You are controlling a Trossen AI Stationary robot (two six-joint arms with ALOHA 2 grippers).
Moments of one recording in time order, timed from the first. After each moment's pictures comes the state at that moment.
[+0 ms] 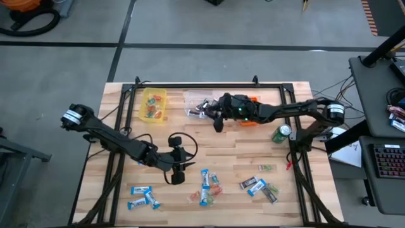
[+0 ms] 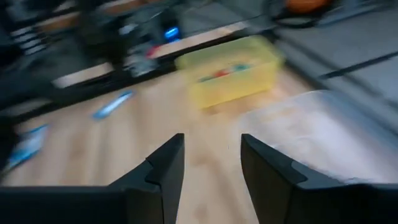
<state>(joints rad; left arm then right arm) -0.42 1.46 0.77 0.09 -0.48 -0.25 -0.24 1.55 0.90 0.34 -0.04 0.18</state>
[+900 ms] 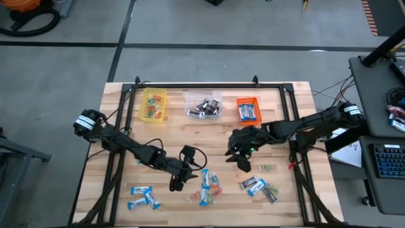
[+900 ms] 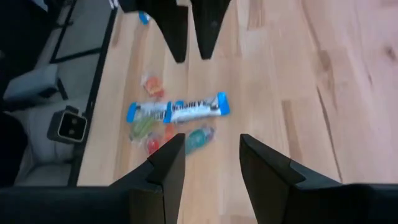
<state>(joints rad) -0.41 1.65 0.77 0.27 -0.25 0.27 0.16 1.34 0.90 -0.25 -0.19 0.35</state>
